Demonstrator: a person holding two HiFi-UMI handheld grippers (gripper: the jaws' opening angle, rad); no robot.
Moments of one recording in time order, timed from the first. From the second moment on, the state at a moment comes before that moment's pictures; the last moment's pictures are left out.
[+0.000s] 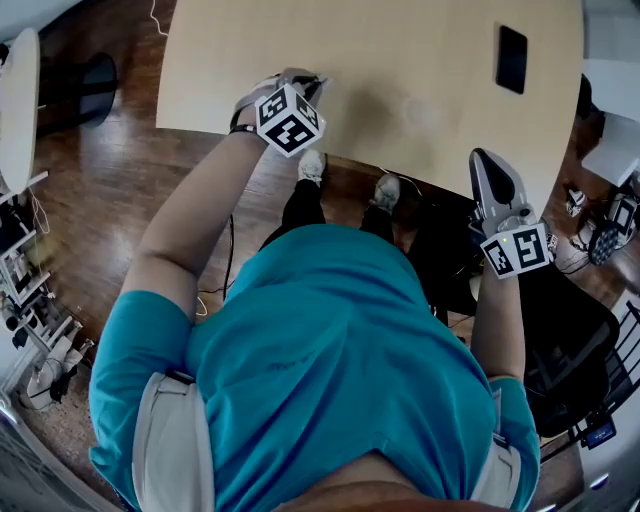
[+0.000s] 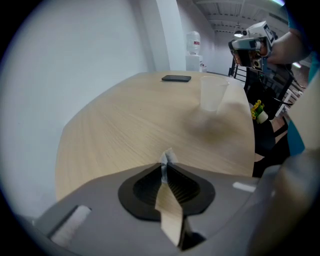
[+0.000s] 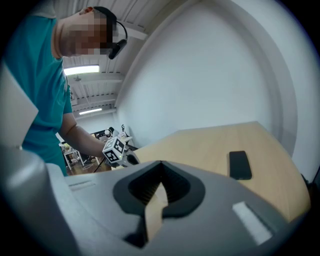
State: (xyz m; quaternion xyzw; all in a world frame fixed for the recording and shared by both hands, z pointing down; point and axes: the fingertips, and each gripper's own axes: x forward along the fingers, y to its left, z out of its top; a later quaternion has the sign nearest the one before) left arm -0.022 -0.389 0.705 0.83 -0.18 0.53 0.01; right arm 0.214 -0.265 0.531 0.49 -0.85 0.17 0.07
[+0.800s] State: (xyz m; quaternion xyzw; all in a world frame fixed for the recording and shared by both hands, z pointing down) left arm 0.082 -0.351 0.565 0.90 -0.14 0.41 -0.02; right arm 0.229 -0.262 0.517 0.50 -0.85 0.15 0.04
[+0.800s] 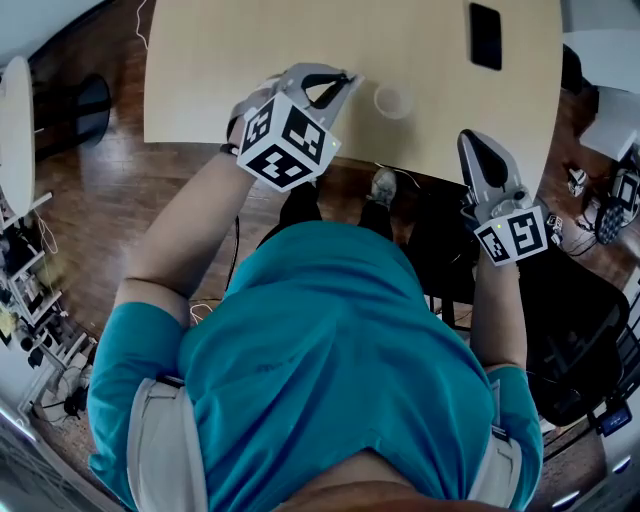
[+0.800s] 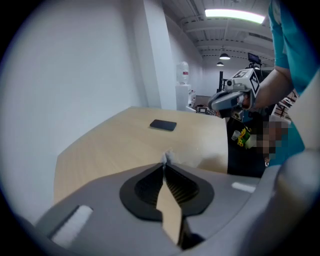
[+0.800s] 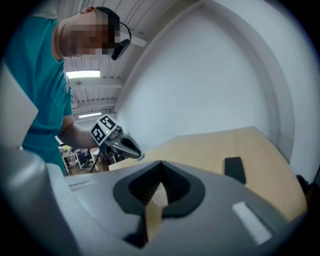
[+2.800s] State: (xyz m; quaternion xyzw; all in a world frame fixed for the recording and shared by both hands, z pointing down) left arm 0.132 -0.304 0.559 0.94 -0.10 0.33 0.01; right arm 0.226 -0.249 0.511 0.48 -0.86 0.14 0.03
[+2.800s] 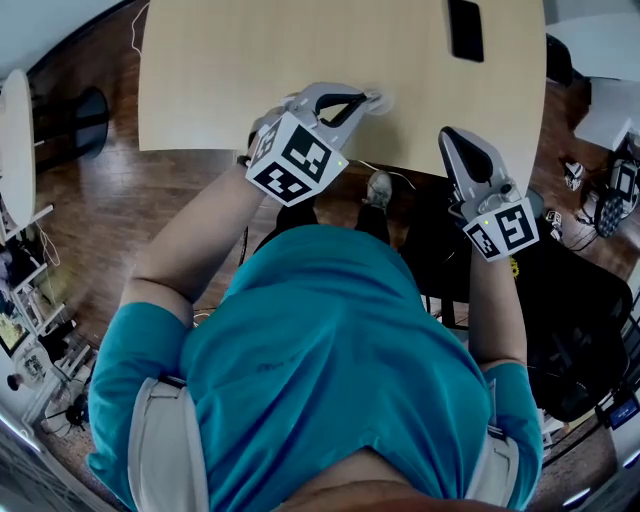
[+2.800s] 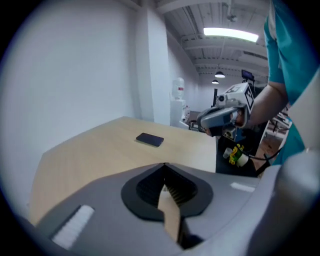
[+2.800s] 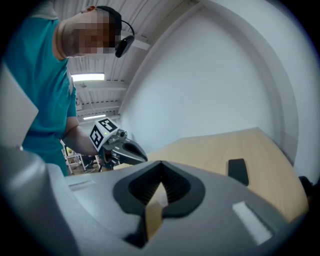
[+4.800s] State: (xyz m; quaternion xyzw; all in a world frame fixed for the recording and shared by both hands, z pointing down) left arm -0.081 -0.090 0.347 0.98 -0.17 0.09 0.04; right arm 0.121 -0.039 0.329 0.51 -0.86 0.07 -0.01
